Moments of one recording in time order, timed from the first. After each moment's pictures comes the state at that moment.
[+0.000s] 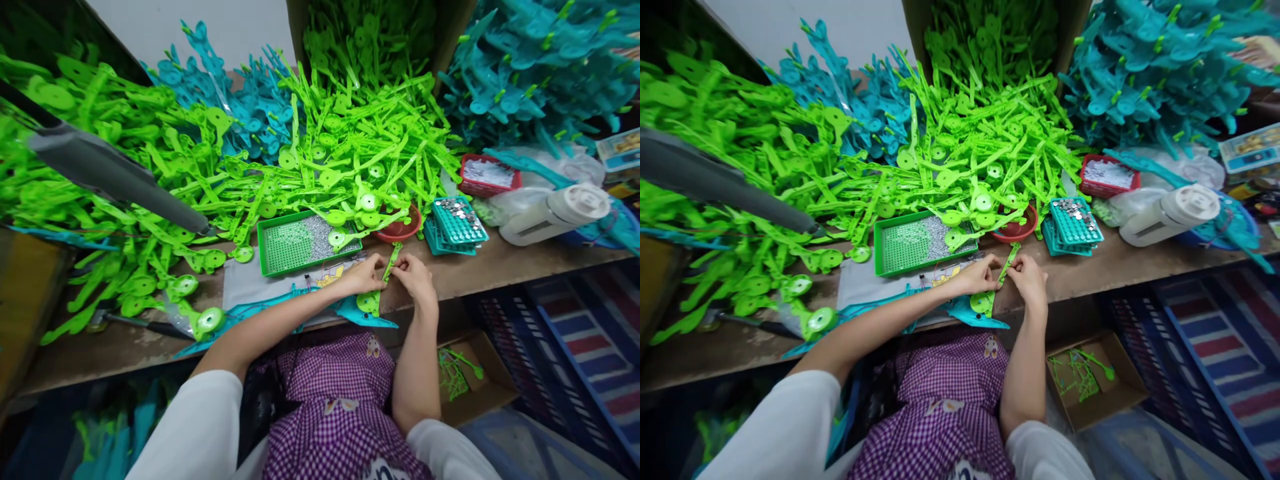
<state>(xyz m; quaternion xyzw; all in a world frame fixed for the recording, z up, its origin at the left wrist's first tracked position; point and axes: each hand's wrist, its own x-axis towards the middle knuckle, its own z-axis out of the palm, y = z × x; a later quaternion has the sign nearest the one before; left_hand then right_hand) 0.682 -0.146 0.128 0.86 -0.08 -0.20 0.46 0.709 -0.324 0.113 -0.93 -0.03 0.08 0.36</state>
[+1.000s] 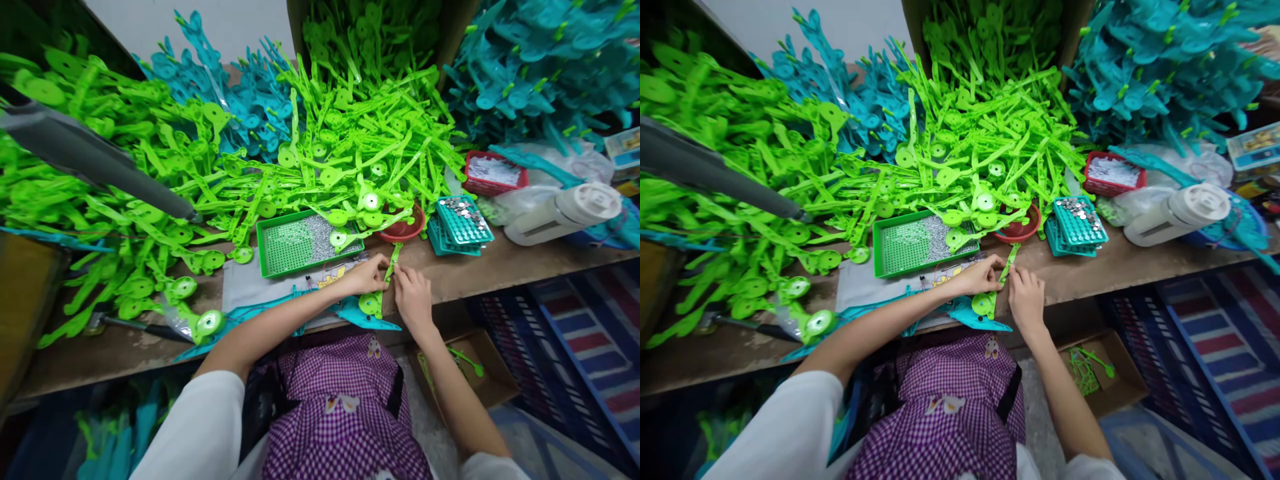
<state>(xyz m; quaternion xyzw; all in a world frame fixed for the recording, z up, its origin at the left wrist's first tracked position) 0.686 -0.145 0.124 0.84 -0.12 -0.21 0.48 0.666 -0.323 0.101 -0.96 -0.18 -0.06 0.20</state>
